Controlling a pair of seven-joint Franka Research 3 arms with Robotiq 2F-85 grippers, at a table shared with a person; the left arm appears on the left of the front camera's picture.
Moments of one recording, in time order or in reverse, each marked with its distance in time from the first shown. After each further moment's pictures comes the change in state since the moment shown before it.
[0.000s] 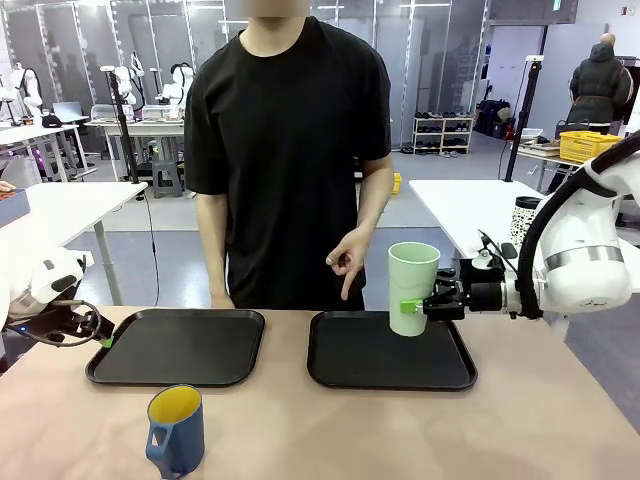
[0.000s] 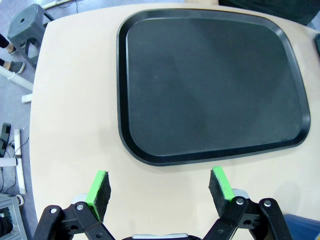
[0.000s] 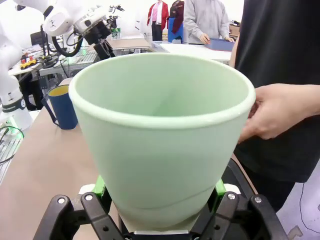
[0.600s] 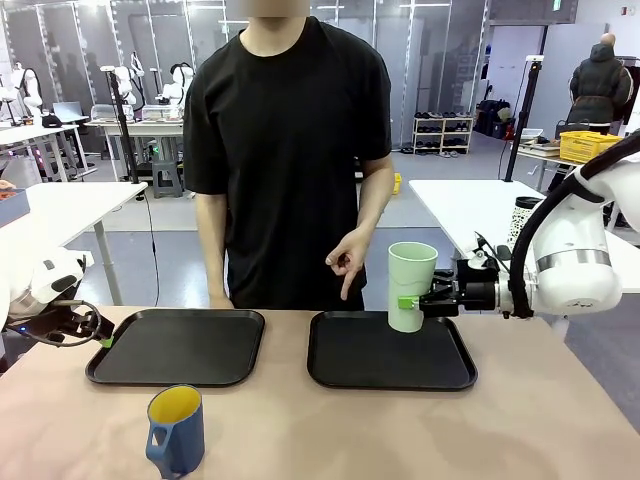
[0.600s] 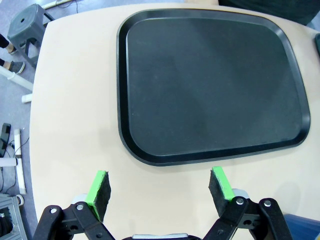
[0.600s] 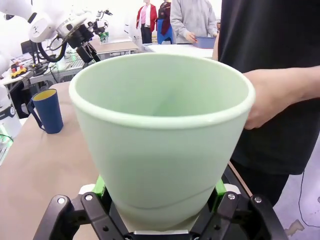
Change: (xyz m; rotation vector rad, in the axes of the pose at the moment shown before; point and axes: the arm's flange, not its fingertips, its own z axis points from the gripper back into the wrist) left arm 0.000 0.000 0.000 0.000 0.000 0.000; right arm -0.016 -0.023 -0.005 -0.048 -0.018 -0.041
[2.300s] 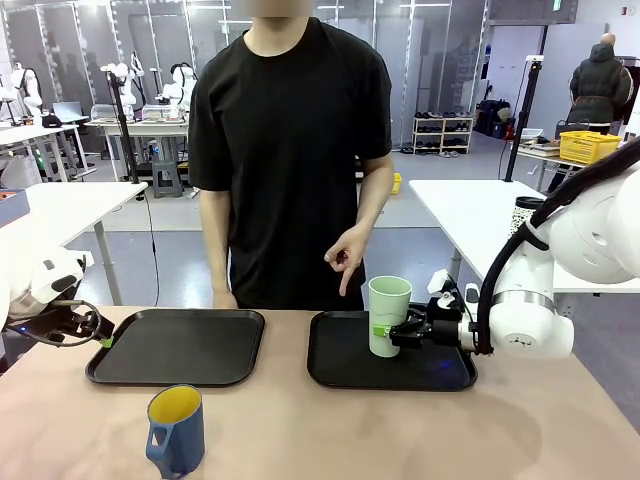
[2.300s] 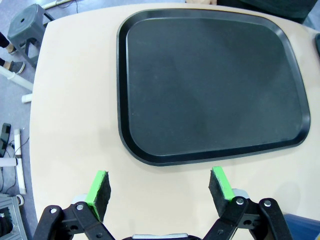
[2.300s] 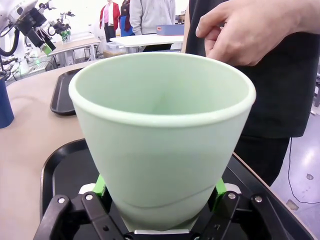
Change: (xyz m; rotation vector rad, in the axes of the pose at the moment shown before) left arm 0.000 0.000 0.000 0.000 0.000 0.000; right arm -0.090 -0.018 -0.055 -0.181 -0.010 -0.038
